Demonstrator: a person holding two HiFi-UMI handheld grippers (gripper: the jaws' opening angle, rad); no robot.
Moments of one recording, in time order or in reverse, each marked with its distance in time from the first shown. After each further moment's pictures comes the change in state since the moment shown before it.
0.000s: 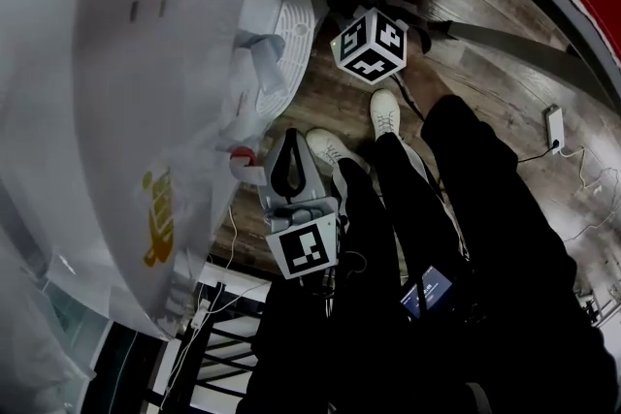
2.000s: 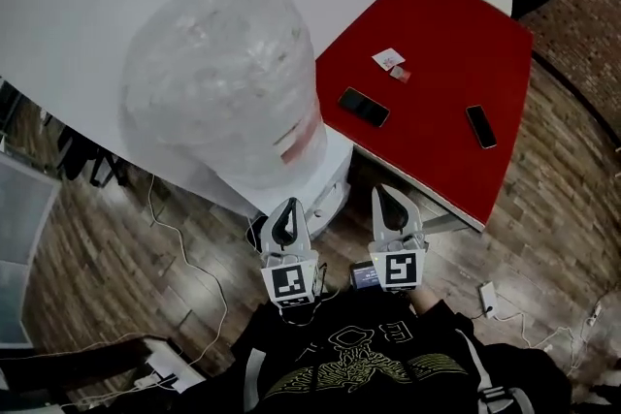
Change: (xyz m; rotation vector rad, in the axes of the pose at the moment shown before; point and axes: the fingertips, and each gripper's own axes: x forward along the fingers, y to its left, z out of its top) left arm -0.276 0.051 0.364 0.021 -0.545 0.108; right arm -0.562 -0.070 0.330 0.141 -0.709 -0.335
